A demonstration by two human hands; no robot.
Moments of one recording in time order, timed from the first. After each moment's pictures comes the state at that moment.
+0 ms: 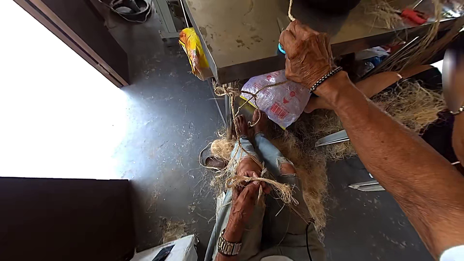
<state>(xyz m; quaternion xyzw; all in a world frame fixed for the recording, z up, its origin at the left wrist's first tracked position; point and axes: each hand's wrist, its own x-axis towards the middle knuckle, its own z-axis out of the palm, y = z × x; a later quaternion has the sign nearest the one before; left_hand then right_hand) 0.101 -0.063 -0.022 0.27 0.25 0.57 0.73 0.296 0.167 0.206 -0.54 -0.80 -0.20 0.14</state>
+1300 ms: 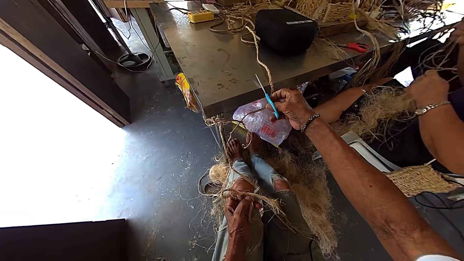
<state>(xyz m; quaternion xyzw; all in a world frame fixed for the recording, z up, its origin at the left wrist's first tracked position) 0.116 -0.062 -0.001 0.18 0.37 0.61 0.68 0.330 0.116 0.185 -0.58 -0.48 0.43 0.49</state>
